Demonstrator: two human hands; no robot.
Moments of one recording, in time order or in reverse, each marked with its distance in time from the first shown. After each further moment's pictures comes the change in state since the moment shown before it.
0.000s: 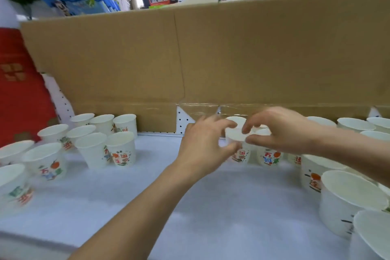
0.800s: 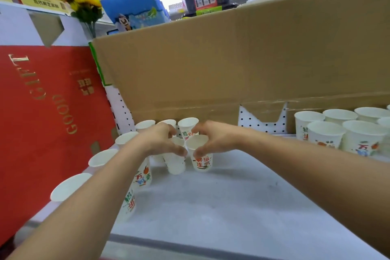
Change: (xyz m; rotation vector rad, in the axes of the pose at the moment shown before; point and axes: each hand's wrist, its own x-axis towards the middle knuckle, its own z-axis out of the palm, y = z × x) left_hand -0.037 -0.240 -0.154 0.169 -0.412 -0.498; right_hand 0.184 -0.210 0.091 0.435 -0.259 0.073
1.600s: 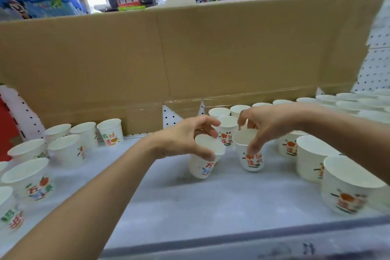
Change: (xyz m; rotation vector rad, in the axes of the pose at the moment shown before) left_hand -0.020 0.204 0.081 -0.602 -0.453 0.668; right_hand -0.221 0.118 -0.119 -0.315 -0.090 0.507
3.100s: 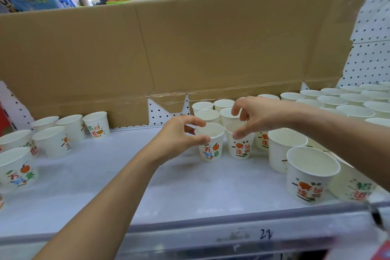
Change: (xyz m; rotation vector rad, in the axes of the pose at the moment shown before) left_hand 0.012 0.015 0.059 0.061 0.417 -0.076; right_hand -0.003 0.055 0.018 0.161 0.197 -0.068
